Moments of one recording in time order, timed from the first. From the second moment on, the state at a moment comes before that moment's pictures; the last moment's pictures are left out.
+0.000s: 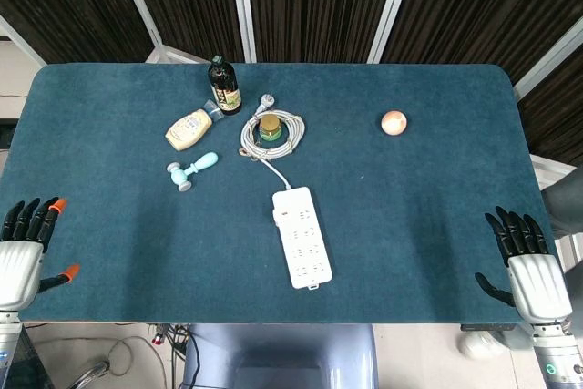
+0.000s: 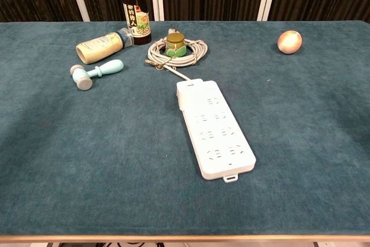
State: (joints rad) left arm -0.18 -1.14 0.08 -1.72 1.48 1.62 0.22; right arm 0.10 -1.13 0.01 -1.63 -1.58 1.55 -0.04
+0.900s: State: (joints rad) left arm -0.36 -1.15 -0.07 -1.98 1.40 1.35 0.47; right arm 0.27 -1.19 -0.03 -1.72 -1.81 1.29 -0.25
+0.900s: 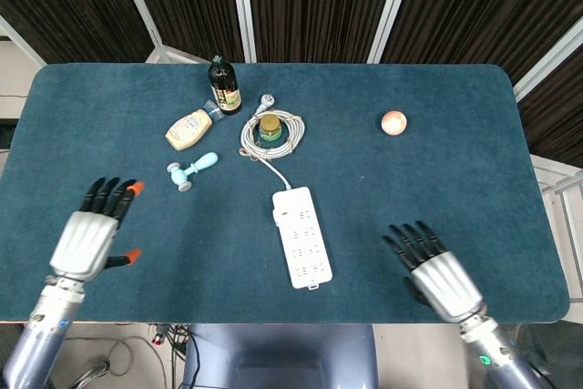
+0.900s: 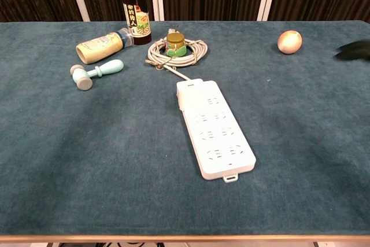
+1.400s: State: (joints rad) left arm -0.62 -1.40 -0.23 -2.02 1.08 1.17 0.79; right arm 0.40 -1.42 -0.01 -1.75 -1.71 0.99 -0.47
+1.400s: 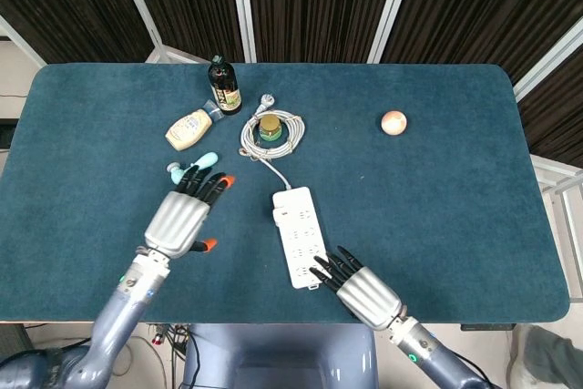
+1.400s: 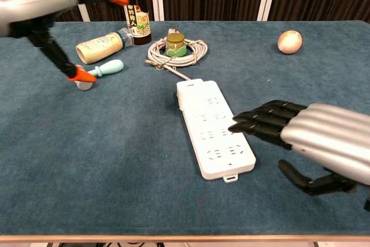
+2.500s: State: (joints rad) left arm -0.92 -1.69 -0.27 -1.77 0.76 1.08 0.92; right arm 0.48 -1.61 0.01 -1.61 -1.52 0.89 -0.55
